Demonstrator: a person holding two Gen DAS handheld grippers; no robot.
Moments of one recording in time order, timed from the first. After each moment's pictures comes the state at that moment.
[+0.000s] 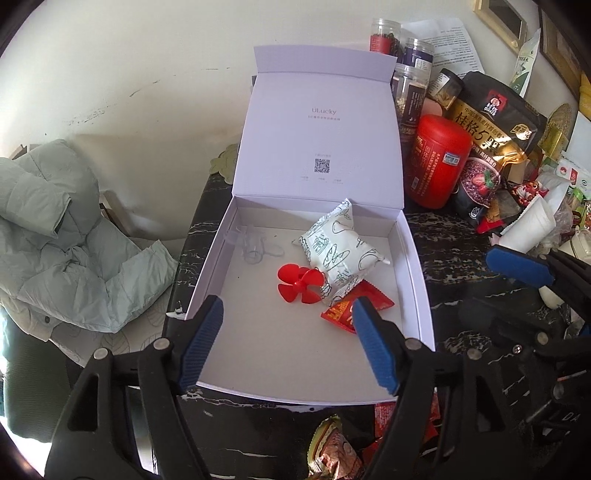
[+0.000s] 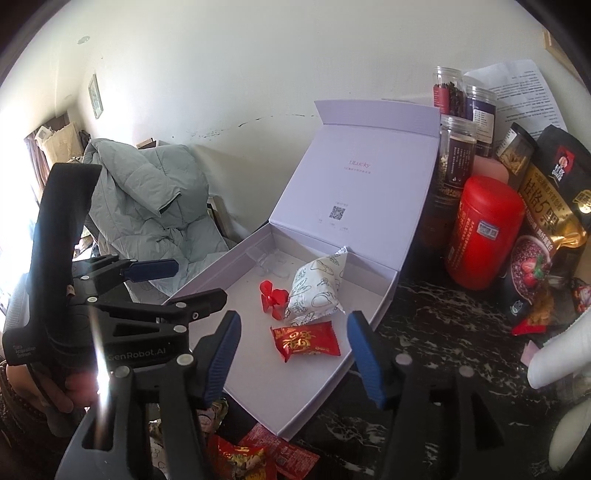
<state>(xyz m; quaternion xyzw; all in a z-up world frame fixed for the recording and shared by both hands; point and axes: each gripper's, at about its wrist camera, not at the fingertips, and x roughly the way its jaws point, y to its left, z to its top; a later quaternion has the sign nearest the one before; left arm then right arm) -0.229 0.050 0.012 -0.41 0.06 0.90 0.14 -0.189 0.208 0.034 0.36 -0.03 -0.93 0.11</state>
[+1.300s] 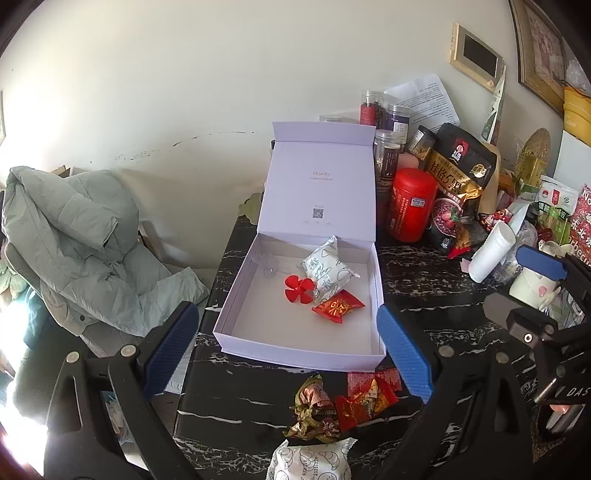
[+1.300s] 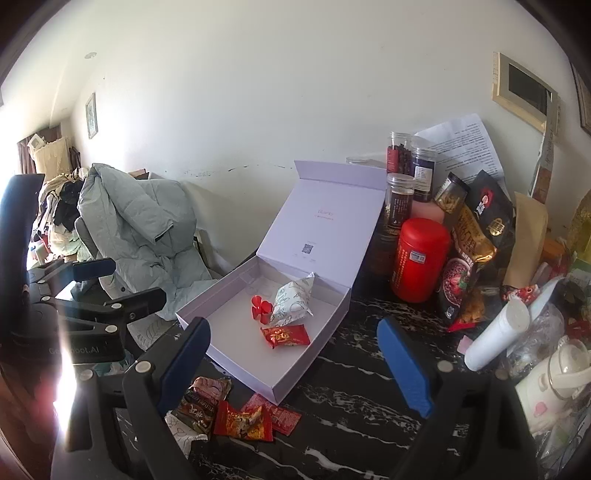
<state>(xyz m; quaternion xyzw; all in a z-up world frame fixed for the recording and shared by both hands) -0.115 0.031 0.090 -0.33 0.05 0.94 0.11 -0.078 0.217 0.101 0.28 -0.01 -0.96 0.05</state>
